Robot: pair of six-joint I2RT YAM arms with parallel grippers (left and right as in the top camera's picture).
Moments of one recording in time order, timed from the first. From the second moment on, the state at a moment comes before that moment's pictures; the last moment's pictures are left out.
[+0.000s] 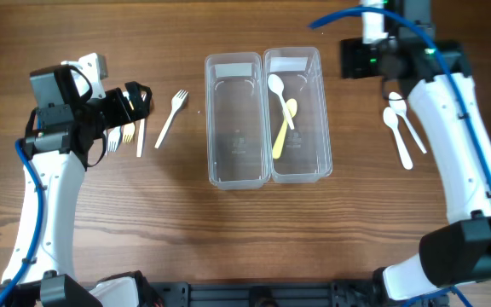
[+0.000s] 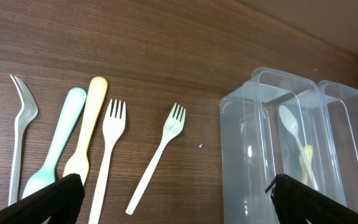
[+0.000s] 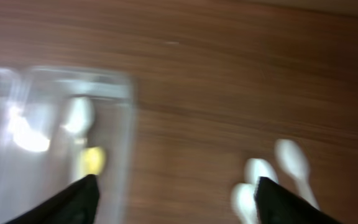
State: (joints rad) left arm 0.18 1.39 1.06 -0.49 0.39 -0.10; right arm 0.08 1.70 1.65 -0.87 0.05 -0.07
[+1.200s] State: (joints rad) left arm 0.18 1.39 1.06 -0.52 0.39 -0.10; right arm -0.26 2.04 1.36 -0.86 -0.05 -0.15
